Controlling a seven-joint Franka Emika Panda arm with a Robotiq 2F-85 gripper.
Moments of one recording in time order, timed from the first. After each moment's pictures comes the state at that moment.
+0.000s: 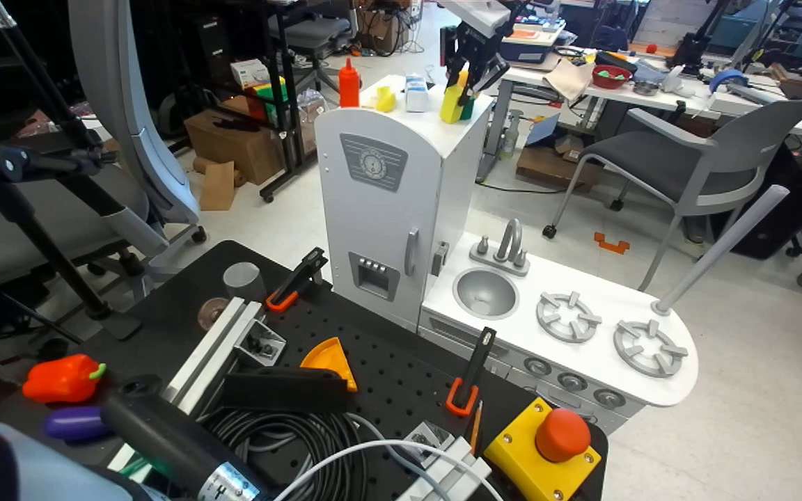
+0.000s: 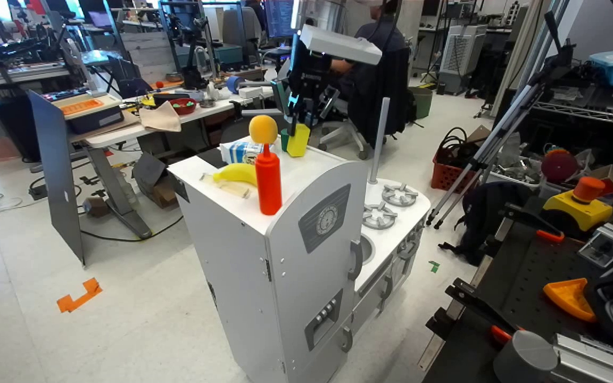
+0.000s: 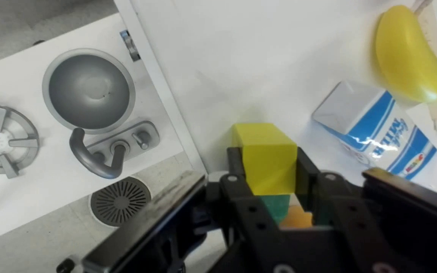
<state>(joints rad) 0.05 0.70 0.06 -1.48 0.22 2.24 0.22</state>
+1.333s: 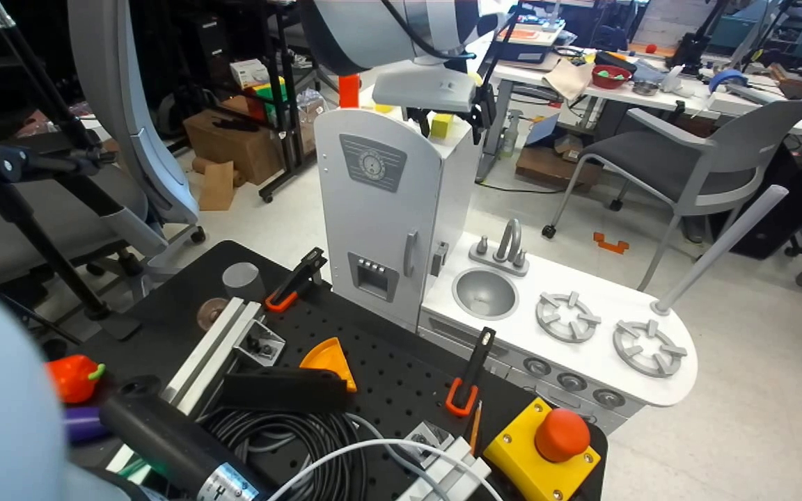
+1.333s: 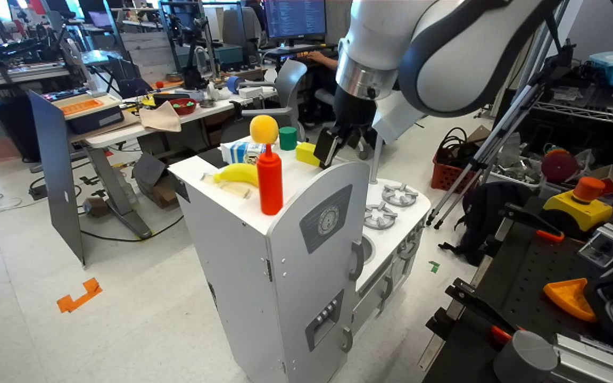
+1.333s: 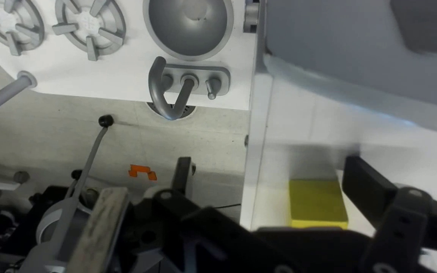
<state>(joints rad) 0.38 0.47 -0.26 -2.14 -0.37 2.95 0.38</state>
